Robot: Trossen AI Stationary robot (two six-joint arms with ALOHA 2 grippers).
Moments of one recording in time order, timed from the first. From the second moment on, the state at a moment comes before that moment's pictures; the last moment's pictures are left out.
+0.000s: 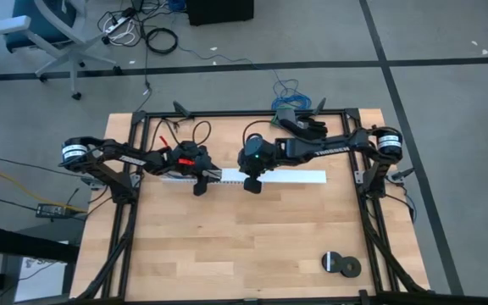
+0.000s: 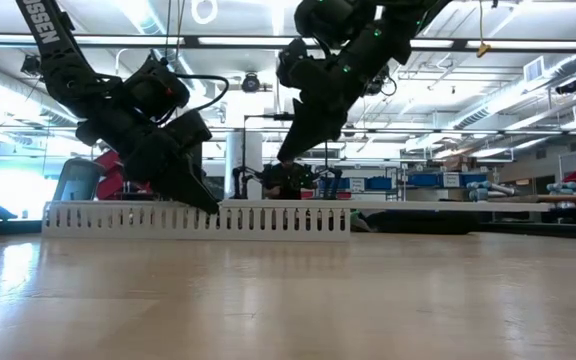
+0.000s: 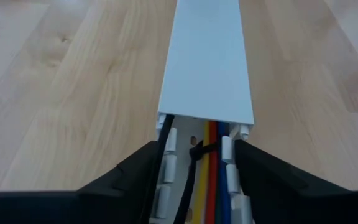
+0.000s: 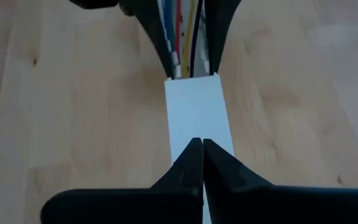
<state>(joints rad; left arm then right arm) 0.36 1.48 0.41 0.44 0.28 0.12 -0.11 1.80 1.27 -0.25 0.00 0.04</state>
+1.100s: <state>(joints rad) 0.39 1.27 0.33 0.23 0.23 0.12 -0.11 1.80 1.27 -0.21 0.01 0.05</state>
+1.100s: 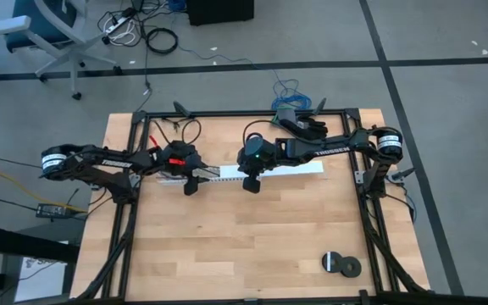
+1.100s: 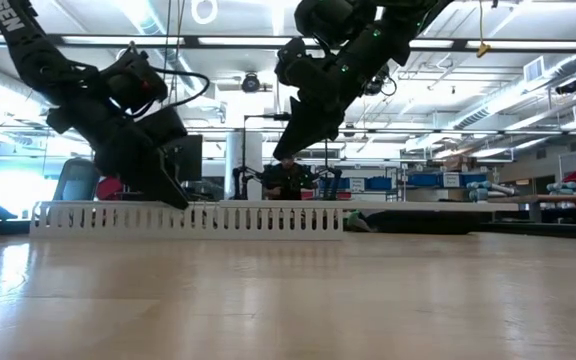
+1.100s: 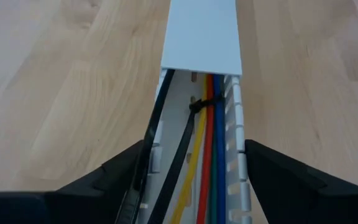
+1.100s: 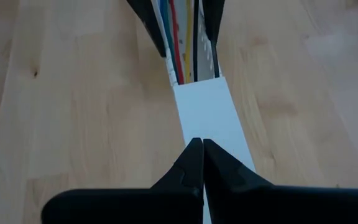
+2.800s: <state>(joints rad) 0.39 1.27 0.32 0.26 0.21 0.12 -0.15 2.10 1.48 0.07 -0.19 -0.06</state>
